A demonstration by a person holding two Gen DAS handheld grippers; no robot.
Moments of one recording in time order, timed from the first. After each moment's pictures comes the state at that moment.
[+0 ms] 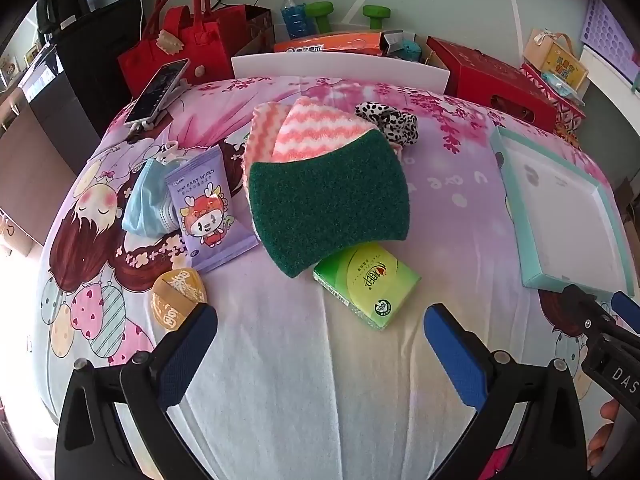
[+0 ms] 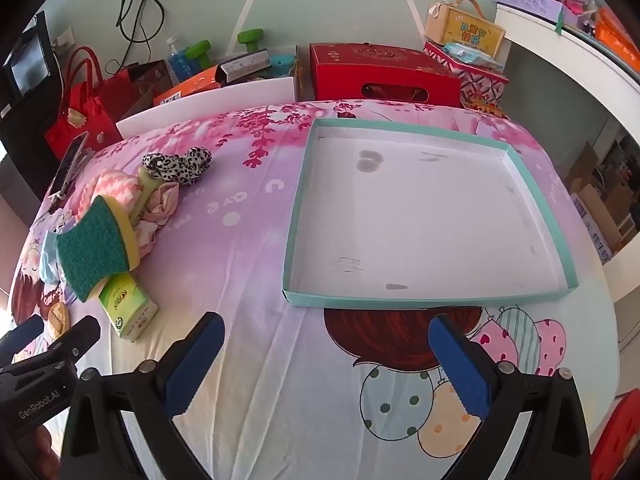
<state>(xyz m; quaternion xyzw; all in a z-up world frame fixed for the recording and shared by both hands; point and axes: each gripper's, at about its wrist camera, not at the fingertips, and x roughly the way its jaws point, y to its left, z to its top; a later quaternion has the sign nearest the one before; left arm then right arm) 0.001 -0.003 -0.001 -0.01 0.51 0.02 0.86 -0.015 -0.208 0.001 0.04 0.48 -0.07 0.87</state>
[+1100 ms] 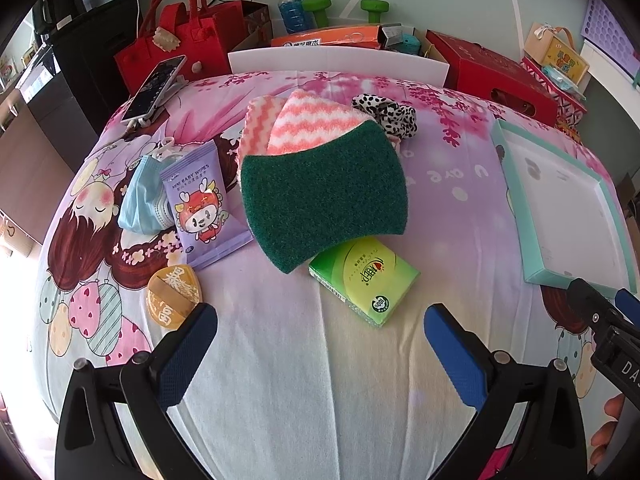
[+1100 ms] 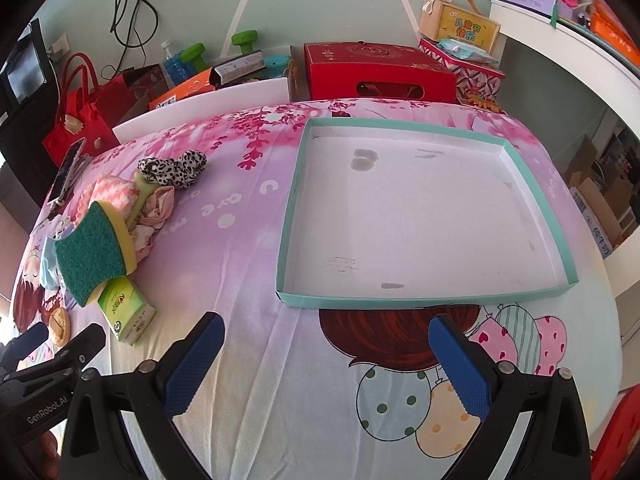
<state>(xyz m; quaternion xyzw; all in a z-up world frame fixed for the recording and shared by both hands) 0.004 -0.005 -0.007 -0.01 0.52 0.02 0.86 -0.015 -0.213 0.001 0.05 0.48 -0.08 0.87</state>
